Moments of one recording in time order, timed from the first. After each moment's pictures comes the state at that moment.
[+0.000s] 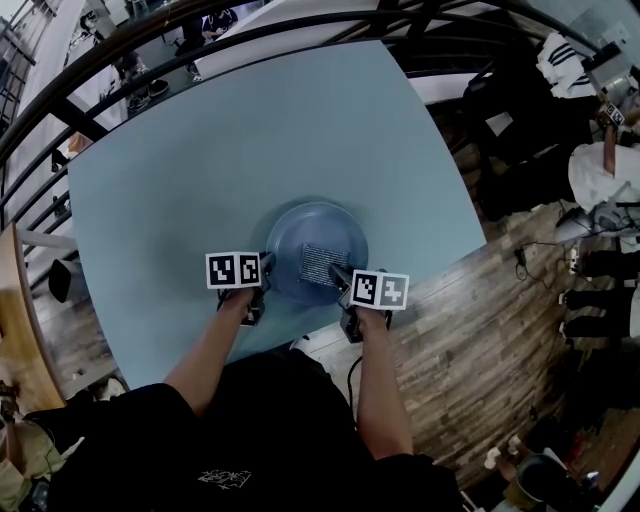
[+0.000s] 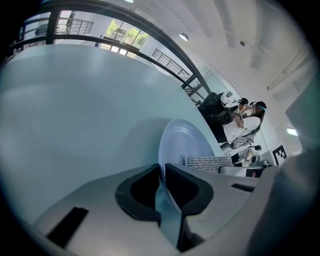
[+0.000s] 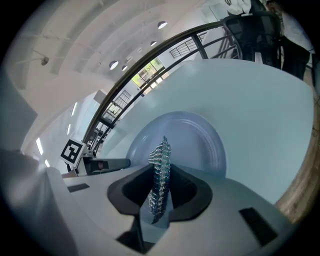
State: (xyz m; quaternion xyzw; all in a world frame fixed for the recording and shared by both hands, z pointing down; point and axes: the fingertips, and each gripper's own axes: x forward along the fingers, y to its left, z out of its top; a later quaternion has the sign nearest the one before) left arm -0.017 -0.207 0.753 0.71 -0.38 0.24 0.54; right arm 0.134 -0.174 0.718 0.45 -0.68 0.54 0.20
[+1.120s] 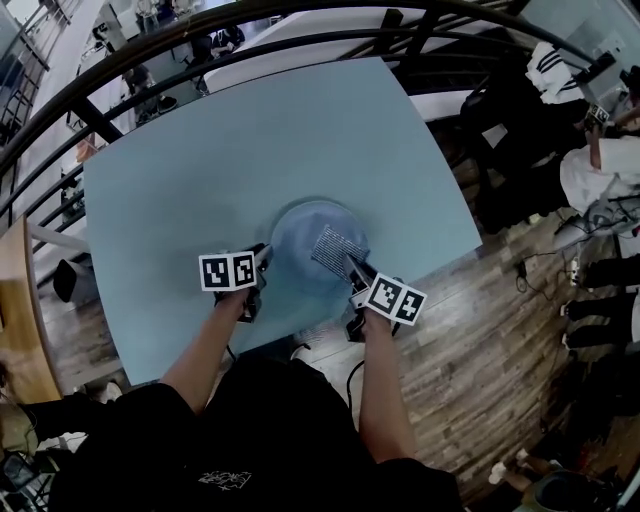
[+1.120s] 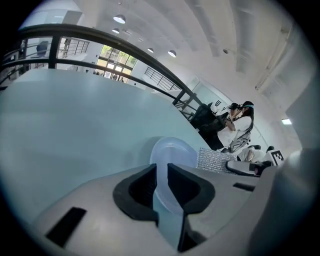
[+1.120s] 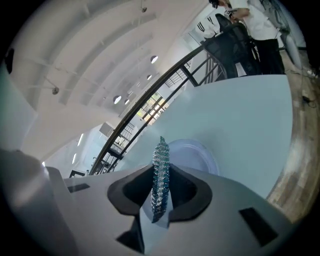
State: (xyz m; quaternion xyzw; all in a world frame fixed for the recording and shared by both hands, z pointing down) left arm -0.038 -0.191 0.693 0.75 -0.42 0.19 0.47; right arm 0.155 -0.158 0.651 0.52 -0.69 0.51 0.02
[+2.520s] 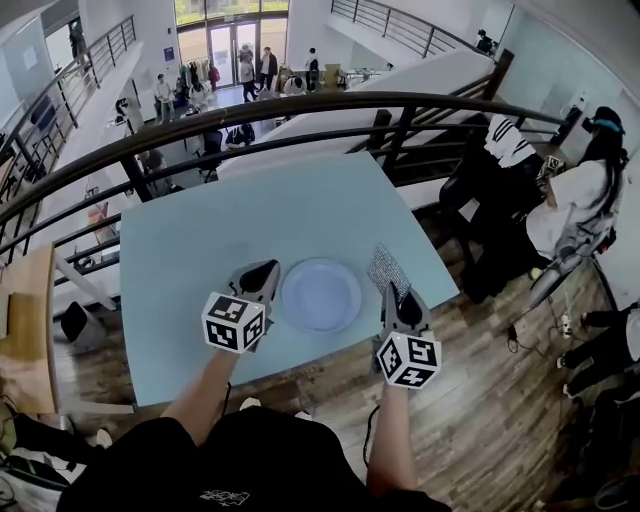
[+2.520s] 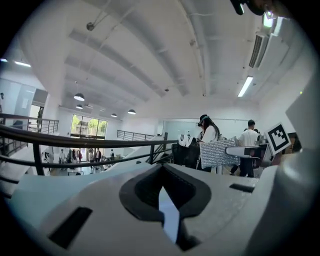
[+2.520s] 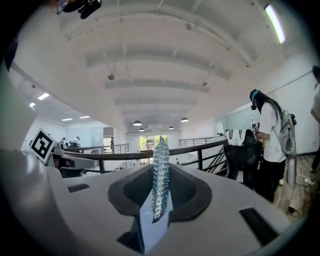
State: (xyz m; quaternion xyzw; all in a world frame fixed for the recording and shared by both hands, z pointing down) left arm -0.042 -0.113 0.398 0.89 -0.44 0.05 0.10; right arm 0.193 -0.060 0.375 0.66 -0.75 0.06 0.02
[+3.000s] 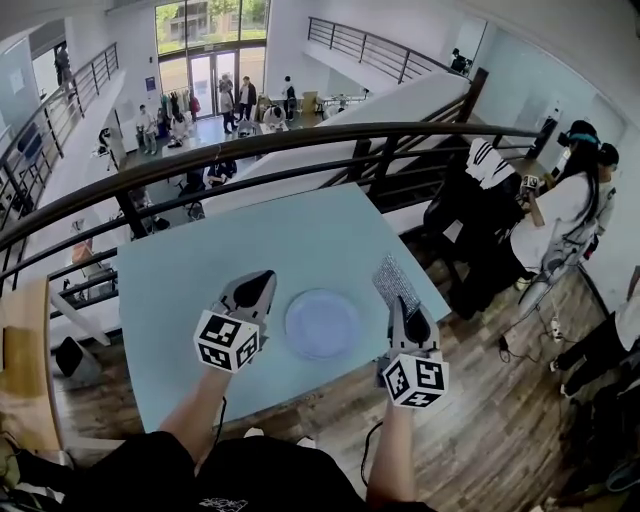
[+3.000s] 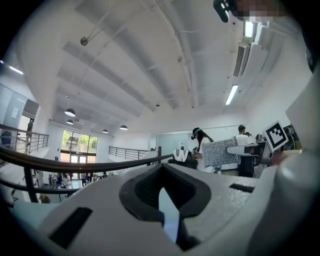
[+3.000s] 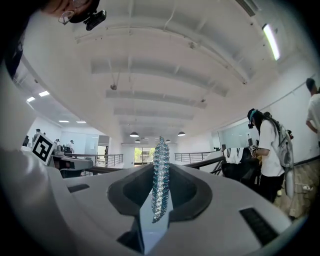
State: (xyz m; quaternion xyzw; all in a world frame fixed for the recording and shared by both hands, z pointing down) left arm -0.082 -0.125 0.315 0.91 -0.41 -0.01 0.02; right arm 0.159 -0.050 0.292 0.68 -0.73 0.00 -0.03
